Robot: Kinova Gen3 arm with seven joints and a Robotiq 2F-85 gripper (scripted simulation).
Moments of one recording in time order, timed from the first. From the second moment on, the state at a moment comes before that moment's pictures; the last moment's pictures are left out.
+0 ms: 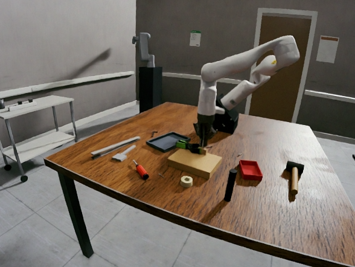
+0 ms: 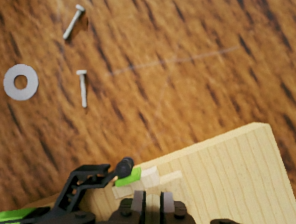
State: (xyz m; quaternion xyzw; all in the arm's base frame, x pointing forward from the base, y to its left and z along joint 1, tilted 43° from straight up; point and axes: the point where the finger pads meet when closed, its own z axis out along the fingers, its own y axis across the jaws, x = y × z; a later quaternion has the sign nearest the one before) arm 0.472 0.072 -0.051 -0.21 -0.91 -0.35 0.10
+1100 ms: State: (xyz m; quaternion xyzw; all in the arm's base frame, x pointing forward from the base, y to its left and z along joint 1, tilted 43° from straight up) arm 0.472 0.071 -0.051 -0.09 -0.93 -0.36 0.05
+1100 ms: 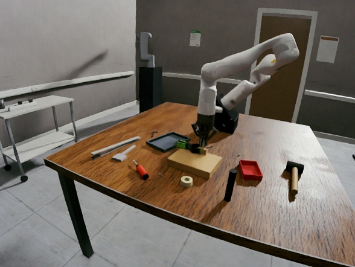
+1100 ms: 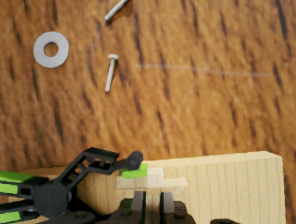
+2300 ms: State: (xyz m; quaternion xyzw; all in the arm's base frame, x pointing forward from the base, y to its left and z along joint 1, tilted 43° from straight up) arm 0.472 0.071 -0.051 0.05 -0.93 -0.37 -0.01
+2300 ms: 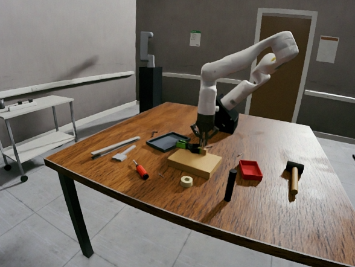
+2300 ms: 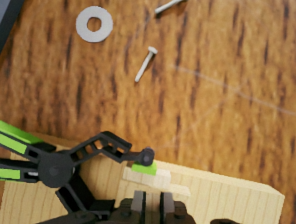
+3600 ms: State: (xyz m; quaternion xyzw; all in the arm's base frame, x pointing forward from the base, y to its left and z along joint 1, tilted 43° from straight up) arm 0.473 0.071 -0.051 0.21 -0.91 -0.36 -0.07
